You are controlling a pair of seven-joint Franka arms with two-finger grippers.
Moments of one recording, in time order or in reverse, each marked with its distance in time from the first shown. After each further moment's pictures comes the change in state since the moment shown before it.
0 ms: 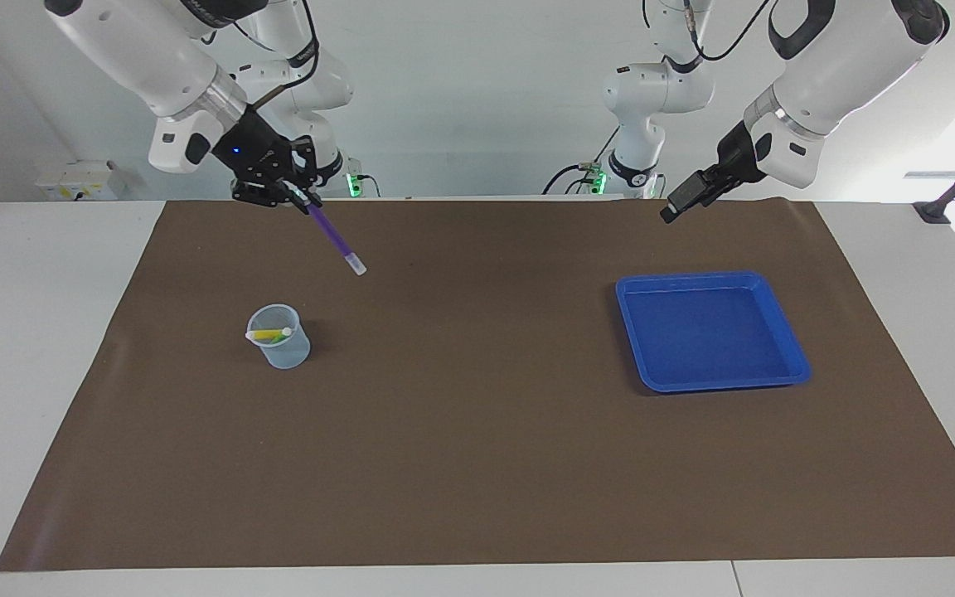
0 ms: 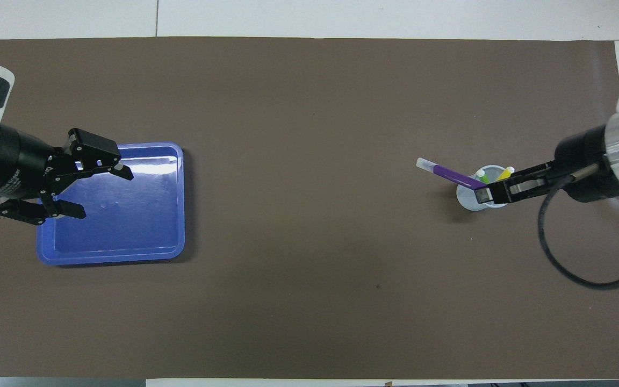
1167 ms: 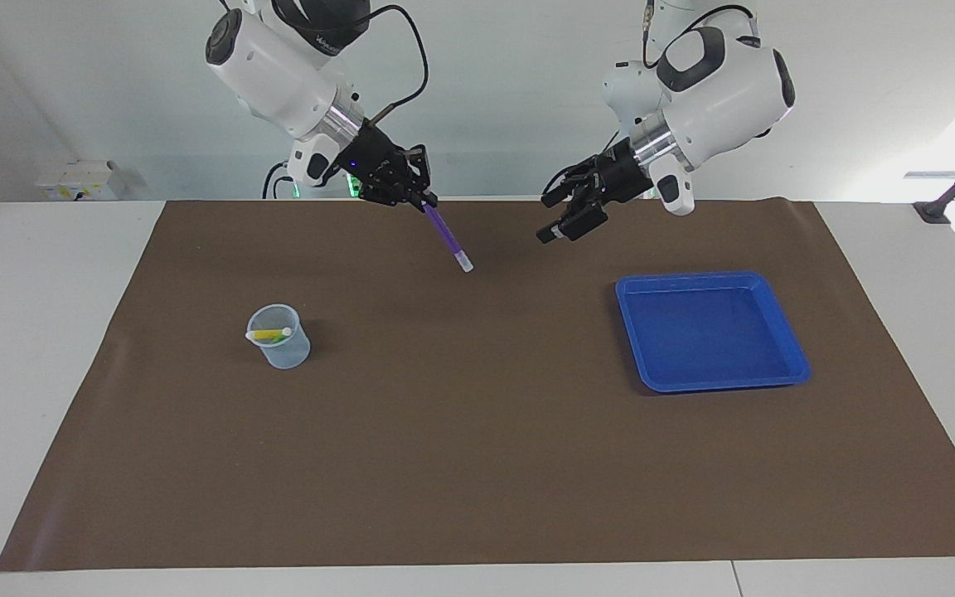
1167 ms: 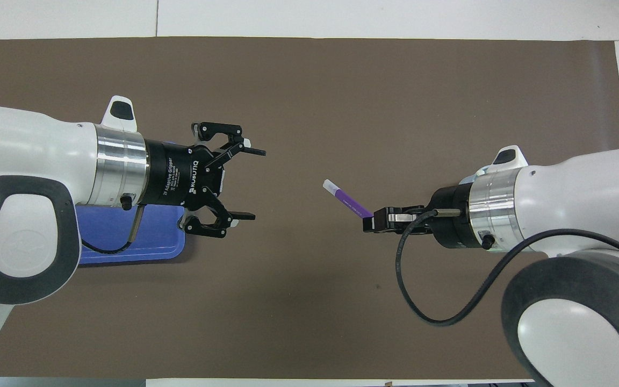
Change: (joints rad) left arm -0.228 -0.028 -0.018 -0.270 -0.519 0.490 -0.591; right arm 0.180 -0.126 0.032 -0.333 0.257 0.363 0.287
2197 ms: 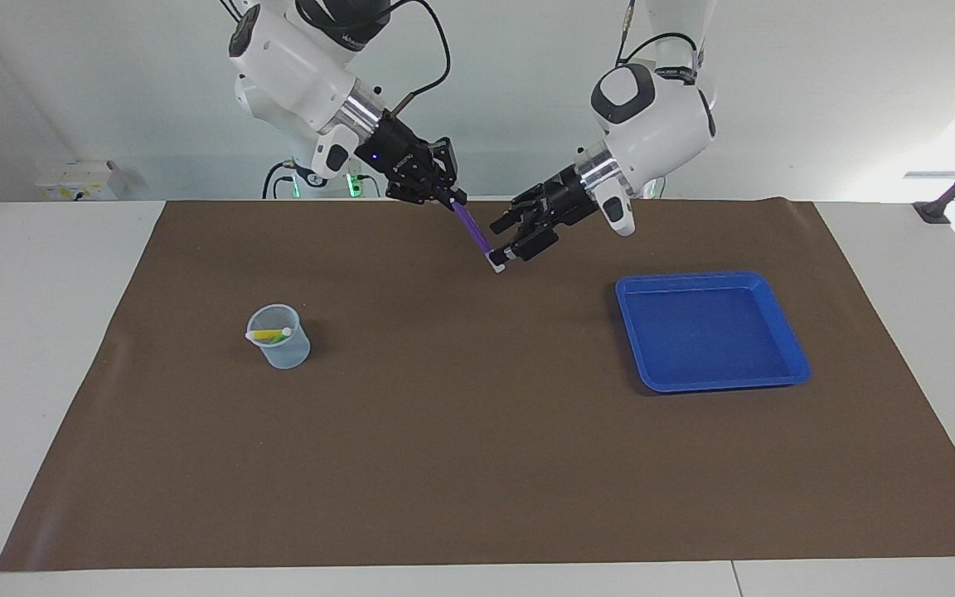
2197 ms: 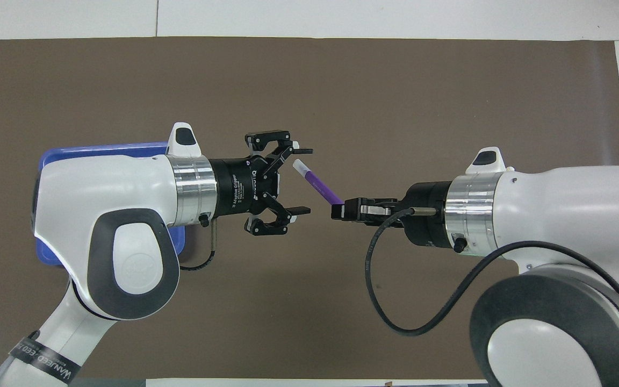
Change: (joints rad) left arm -0.177 0.044 -0.003 -0.104 -0.213 0.368 0.138; right arm 0.063 0.002 0.018 -0.014 0.111 0.182 0.014
